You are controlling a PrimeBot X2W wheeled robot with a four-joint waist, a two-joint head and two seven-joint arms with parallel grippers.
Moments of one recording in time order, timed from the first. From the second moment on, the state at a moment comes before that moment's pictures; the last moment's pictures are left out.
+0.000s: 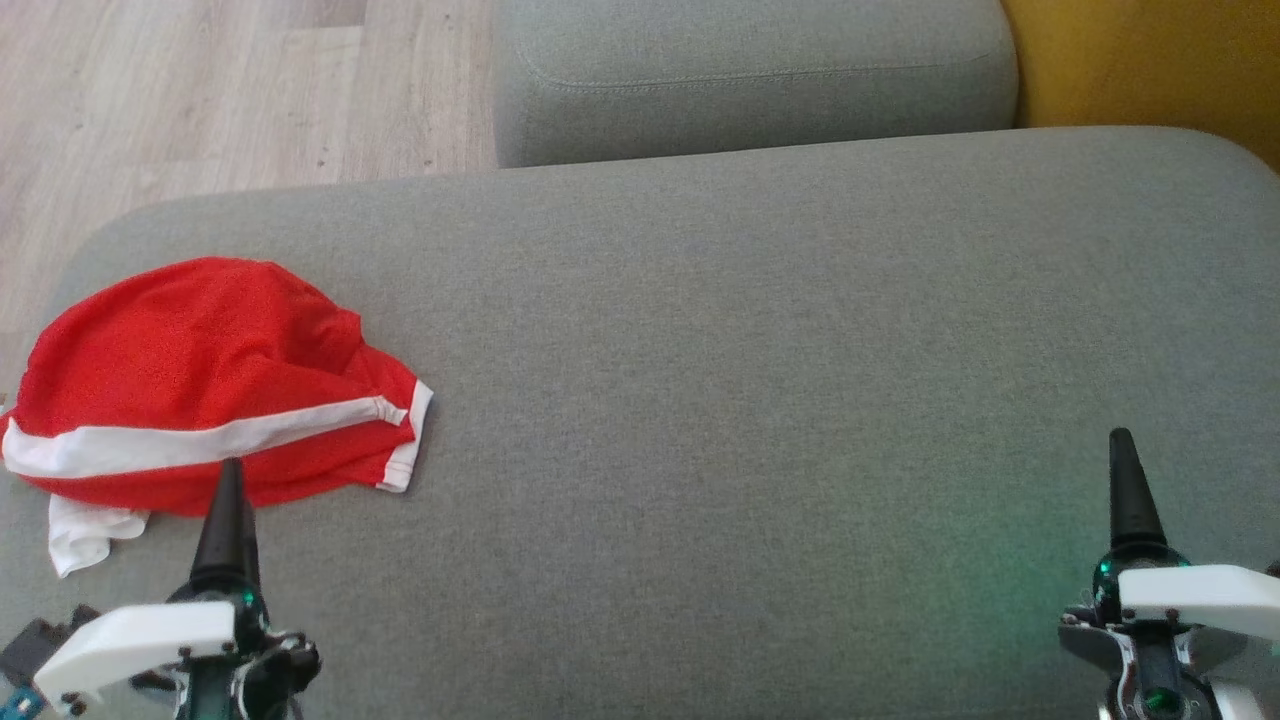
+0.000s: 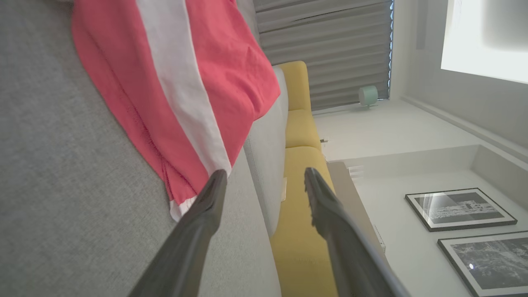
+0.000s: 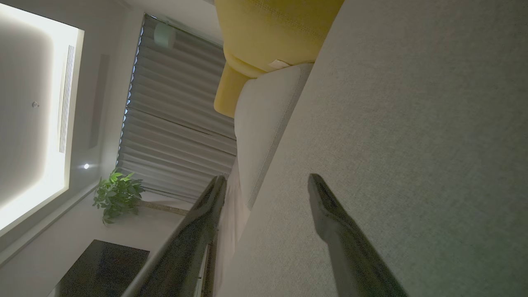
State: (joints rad) left arm 0.02 0.03 0.11 0.24 -1.41 -0.09 0.01; right arm -0.01 -0.04 -0.12 0.28 1.23 0.13 0.02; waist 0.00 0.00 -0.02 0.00
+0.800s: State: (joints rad) left arm 0.02 0.03 -0.05 0.10 -0.94 0.01 -0.06; right arm -0.01 -0.04 -0.03 0.20 0.75 0.13 -0.05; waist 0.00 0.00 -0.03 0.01
